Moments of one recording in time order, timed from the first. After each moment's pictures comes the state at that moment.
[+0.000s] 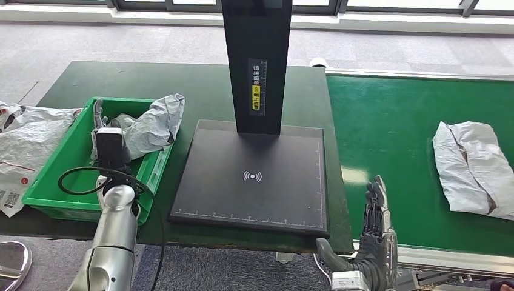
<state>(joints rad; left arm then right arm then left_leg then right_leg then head) -0.40 -0.14 0.28 -1.17 -0.40 0.39 -0.47 0.32 0.28 0.10 -1.76 0.69 -0.24 -0.60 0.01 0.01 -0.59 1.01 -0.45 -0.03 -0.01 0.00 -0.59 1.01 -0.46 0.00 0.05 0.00</state>
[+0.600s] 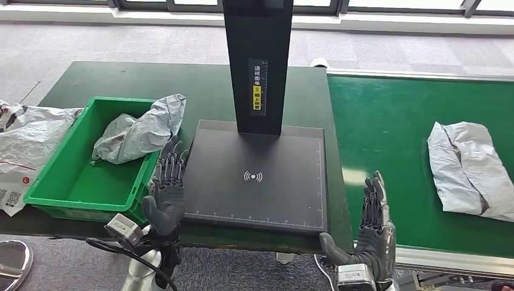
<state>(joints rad) 0.02 -0.26 -0.08 -1.56 -0.10 -0.11 -0.70 0.25 0.28 0.04 -1.65 0.61 -0.20 -0.70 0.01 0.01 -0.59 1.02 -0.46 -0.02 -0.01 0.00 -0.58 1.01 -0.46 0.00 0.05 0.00</state>
